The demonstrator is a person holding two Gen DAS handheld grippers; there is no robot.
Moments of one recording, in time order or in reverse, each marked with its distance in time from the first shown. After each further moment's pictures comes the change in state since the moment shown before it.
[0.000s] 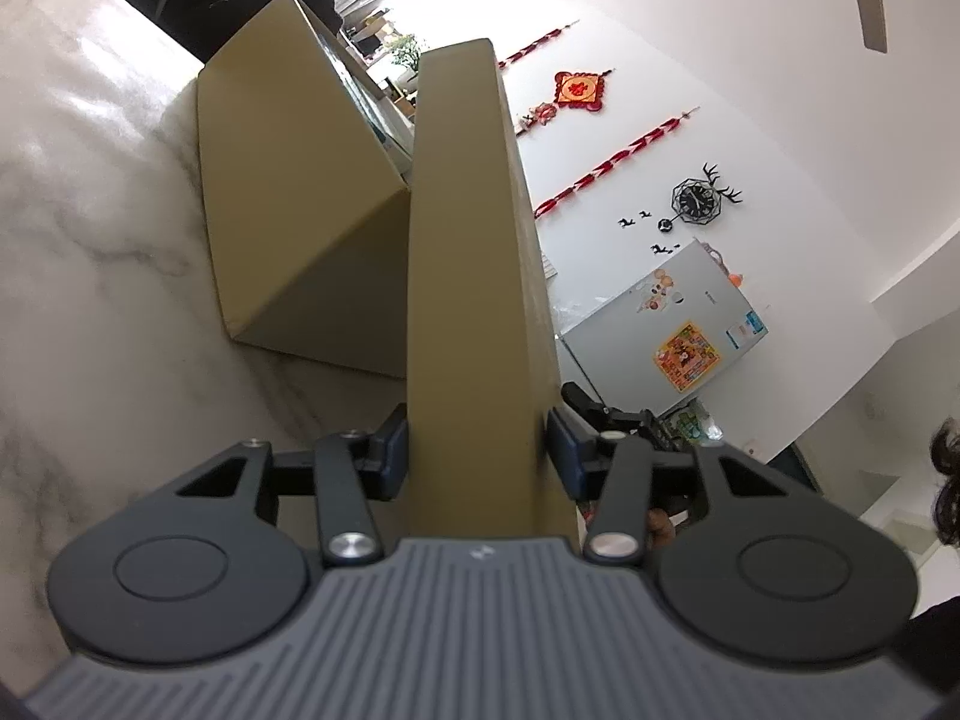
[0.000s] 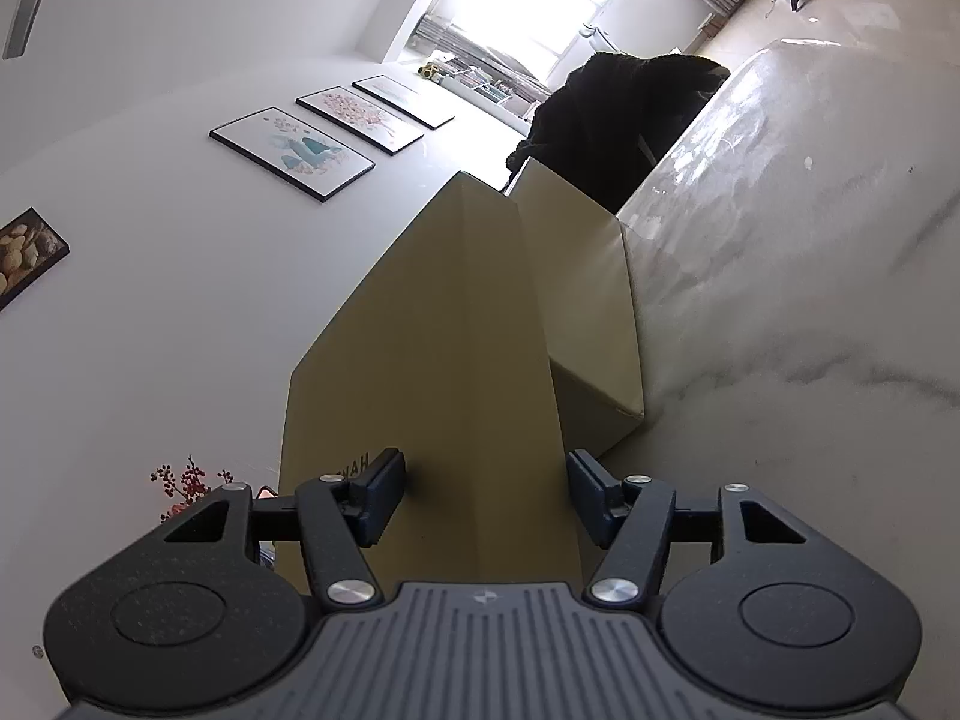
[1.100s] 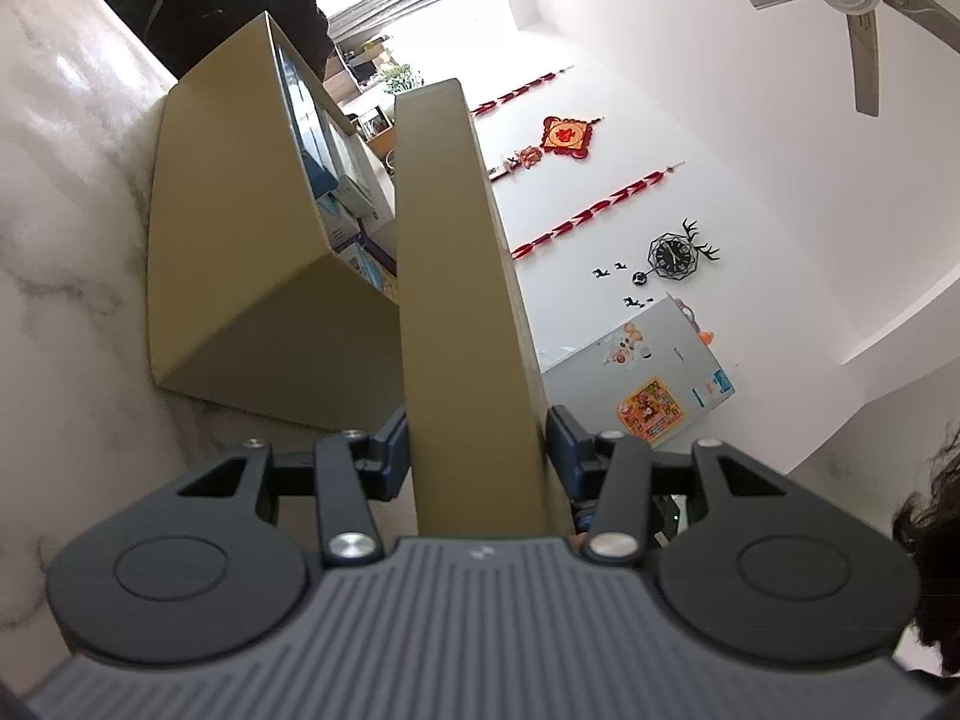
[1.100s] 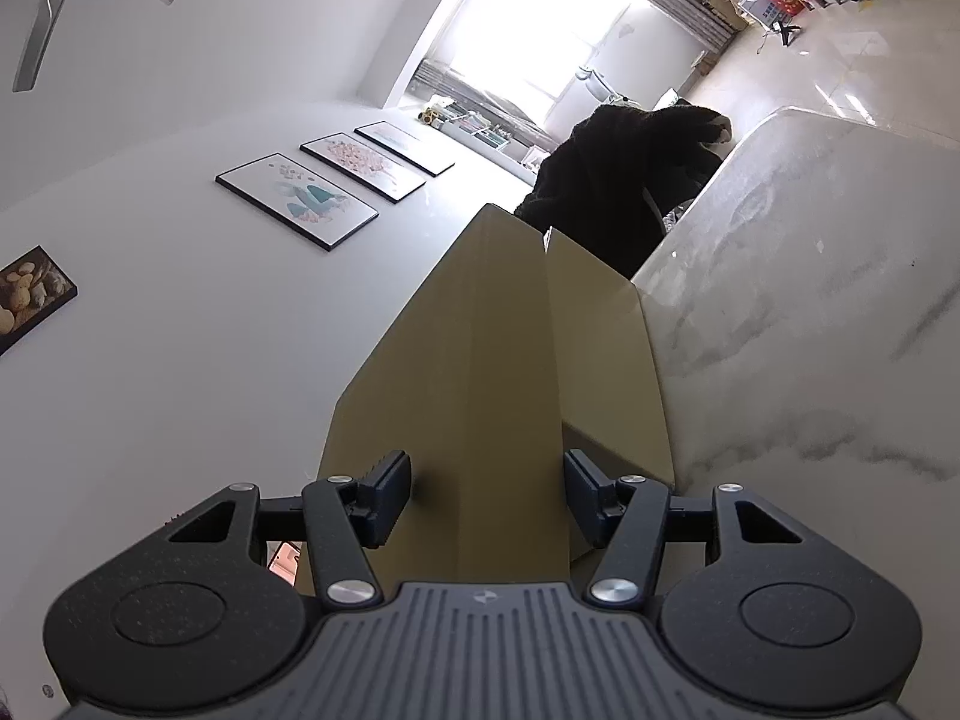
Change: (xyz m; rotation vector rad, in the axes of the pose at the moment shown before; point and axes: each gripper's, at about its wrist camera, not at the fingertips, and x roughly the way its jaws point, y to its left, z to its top) left arm 0.012 -0.017 0.017 -0.082 -0.082 -0.059; right arm -0.014 0.029 0.017 0.008 -0.101 -0.008
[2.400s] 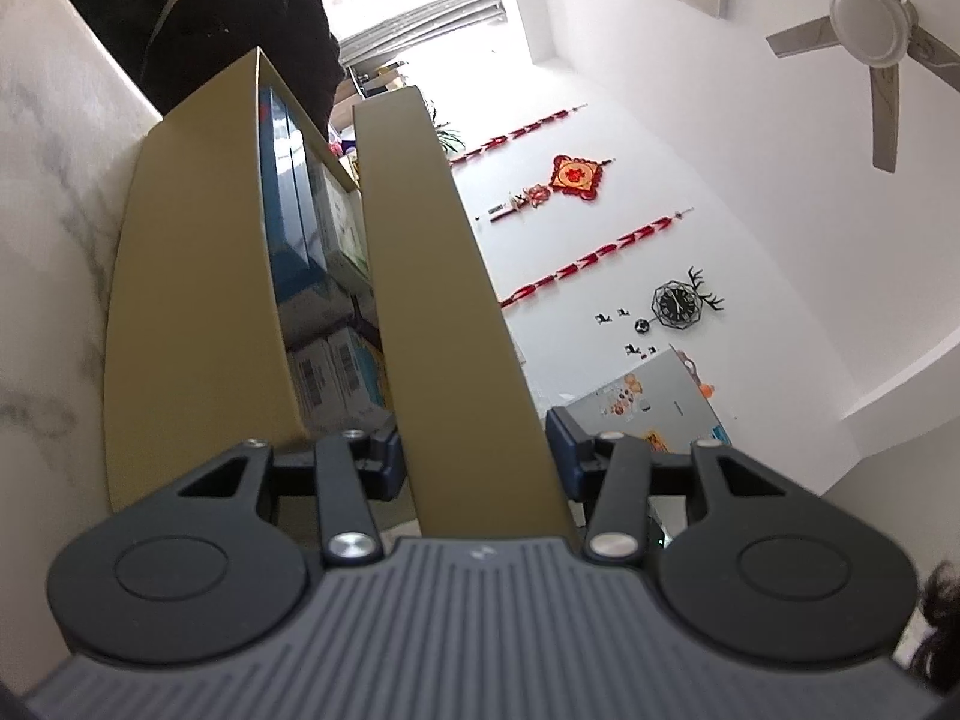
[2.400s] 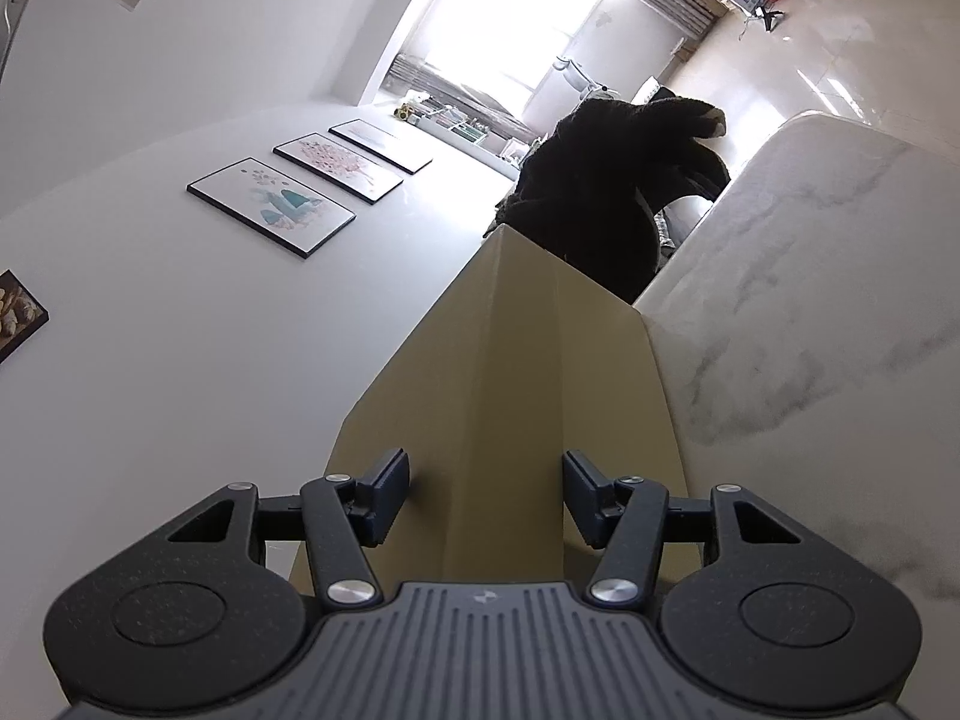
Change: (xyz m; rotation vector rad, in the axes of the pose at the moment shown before) left arm 0.033 0.006 0.045 -0.063 -0.069 -0.001; right arm 0.066 -0.003 0.053 0.046 0.021 -0.031
